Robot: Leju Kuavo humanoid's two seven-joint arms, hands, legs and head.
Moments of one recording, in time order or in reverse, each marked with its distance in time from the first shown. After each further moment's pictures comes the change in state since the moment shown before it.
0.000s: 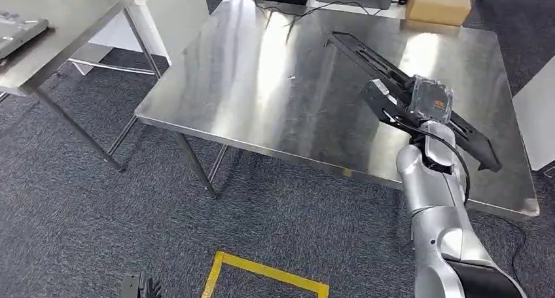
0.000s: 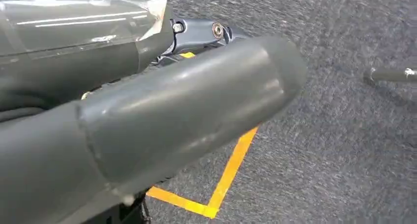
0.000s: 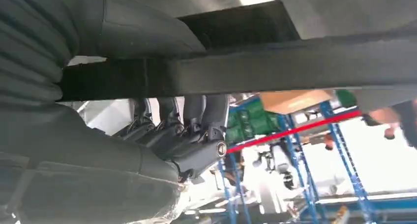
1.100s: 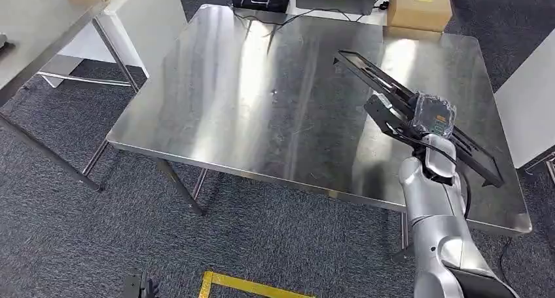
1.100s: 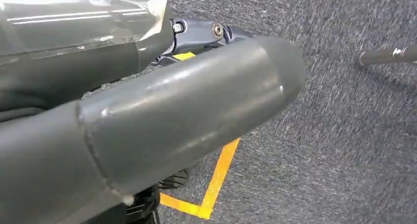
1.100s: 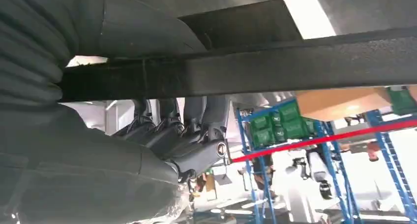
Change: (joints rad) left arm -0.005 -0.011 0.044 -0.001 -0.062 0.034 0.041; right arm 0.053 -0.009 -0.077 0.012 0.064 0.002 0.022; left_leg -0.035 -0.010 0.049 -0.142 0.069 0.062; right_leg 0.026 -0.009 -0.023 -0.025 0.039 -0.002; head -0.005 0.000
